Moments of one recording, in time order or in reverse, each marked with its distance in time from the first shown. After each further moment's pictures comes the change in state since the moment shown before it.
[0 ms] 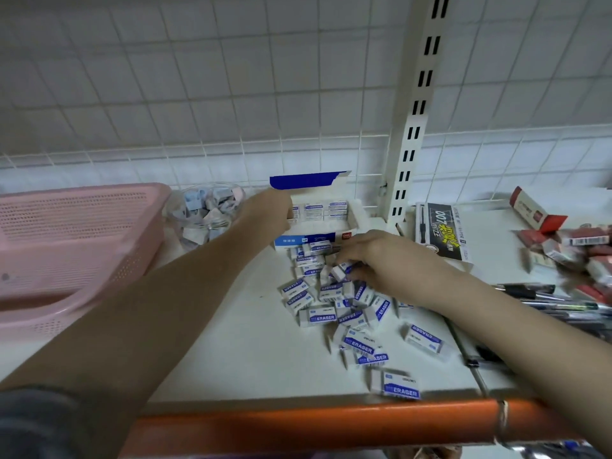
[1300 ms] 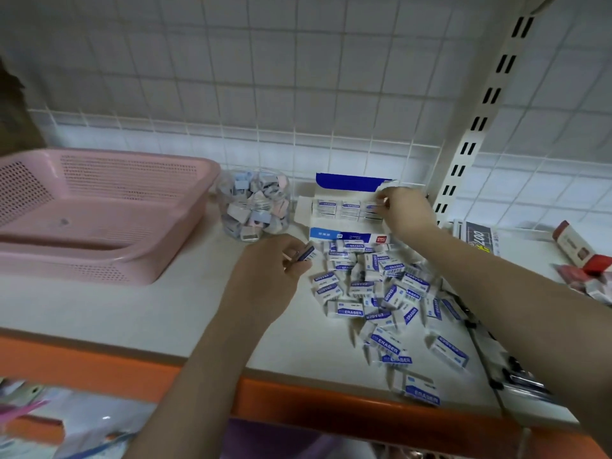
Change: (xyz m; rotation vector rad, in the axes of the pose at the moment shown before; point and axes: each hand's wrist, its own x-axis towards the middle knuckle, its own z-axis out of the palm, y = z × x) left_hand -0.158 0.005 -0.012 -0.689 0.264 -0.233; right_hand 0.112 0.066 0.028 -0.022 0.281 0.464
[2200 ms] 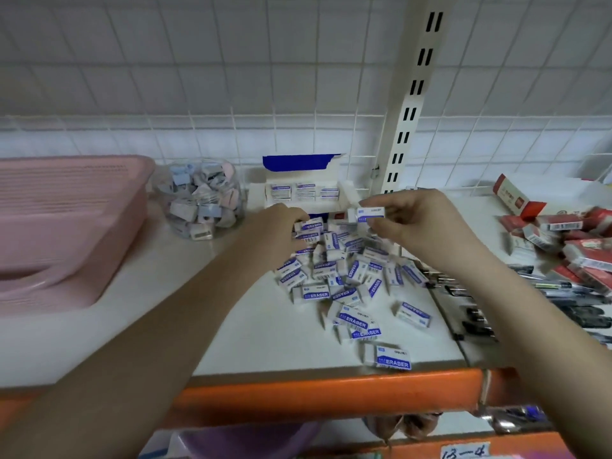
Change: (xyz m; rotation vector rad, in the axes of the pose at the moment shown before) left_hand 0.062 0.021 0.040 0.367 -0.409 0.278; right_hand -0.135 -0.002 -0.086 0.639 -0.027 0.043
